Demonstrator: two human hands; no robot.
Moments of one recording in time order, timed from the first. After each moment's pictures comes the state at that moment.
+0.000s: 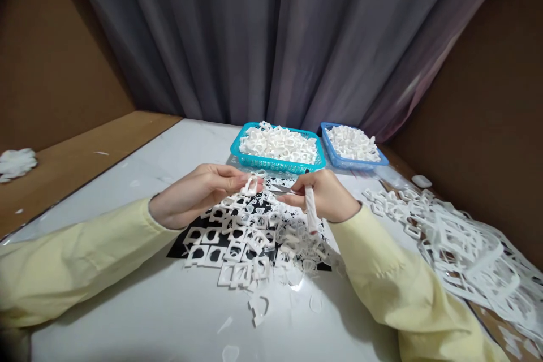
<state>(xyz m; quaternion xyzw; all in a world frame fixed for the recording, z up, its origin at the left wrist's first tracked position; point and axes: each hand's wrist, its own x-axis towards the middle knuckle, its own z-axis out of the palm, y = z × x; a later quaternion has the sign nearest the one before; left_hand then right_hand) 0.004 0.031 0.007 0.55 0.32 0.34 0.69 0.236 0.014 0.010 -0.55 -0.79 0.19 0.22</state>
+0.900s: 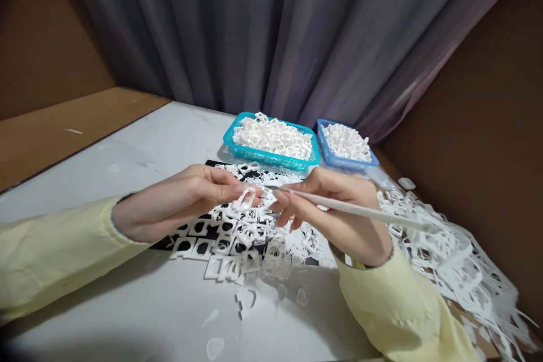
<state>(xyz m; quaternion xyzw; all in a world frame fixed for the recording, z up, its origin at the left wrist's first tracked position) 0.008 0.008 0.020 0.52 0.34 0.28 0.73 0.213 -0.045 0.042 -0.43 -0.73 0.27 0.47</state>
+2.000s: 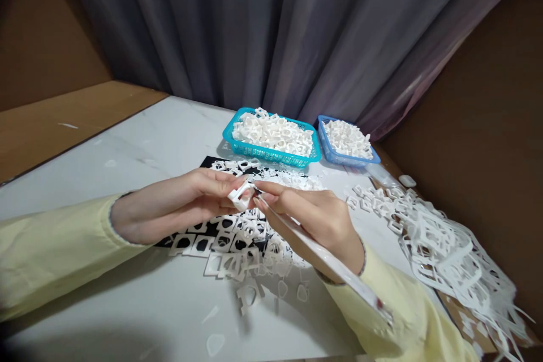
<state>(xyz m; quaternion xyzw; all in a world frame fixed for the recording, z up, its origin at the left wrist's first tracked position) 0.008 0.011 0.010 0.44 0.24 0.24 0.83 0.200 -0.045 0.024 -0.35 -0.85 -0.01 0.39</state>
